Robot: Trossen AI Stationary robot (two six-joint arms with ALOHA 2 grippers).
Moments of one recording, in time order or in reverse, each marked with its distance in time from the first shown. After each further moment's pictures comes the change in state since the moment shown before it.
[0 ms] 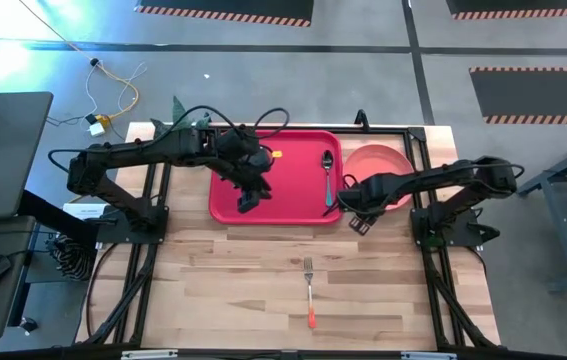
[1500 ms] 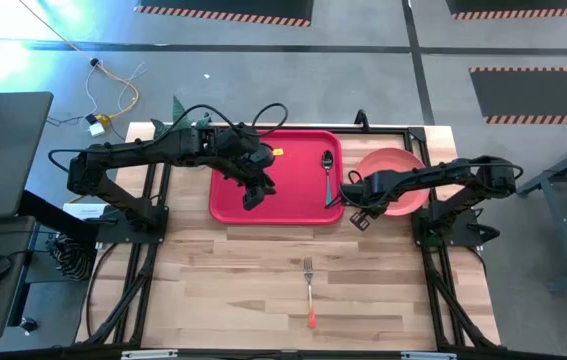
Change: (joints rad) left arm 0.000 0.000 0.000 0.049 -0.052 -0.074; right arm -0.084 0.000 -0.090 0.095 -0.017 0.024
